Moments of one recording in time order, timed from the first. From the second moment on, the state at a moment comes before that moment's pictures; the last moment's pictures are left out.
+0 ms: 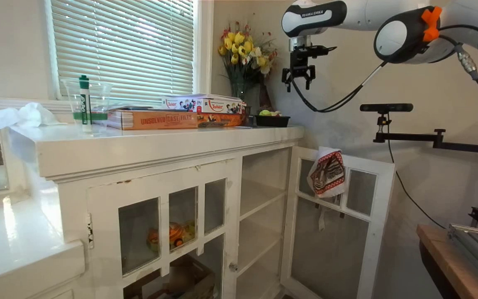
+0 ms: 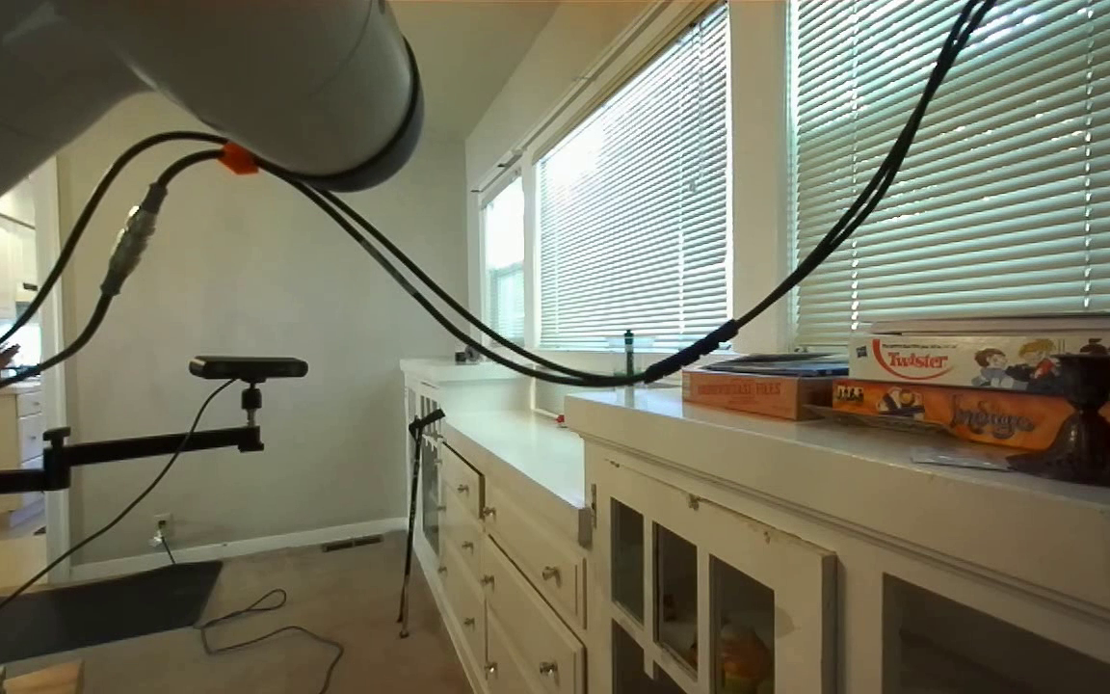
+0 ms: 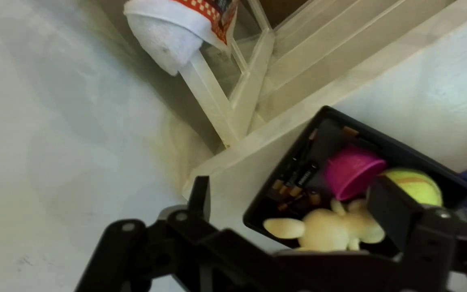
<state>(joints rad) -0.65 0.92 -0.17 -0.43 -0.11 1.56 0.19</state>
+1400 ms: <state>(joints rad) -0.51 0.74 -0.07 -0.43 0.01 1.47 0.02</state>
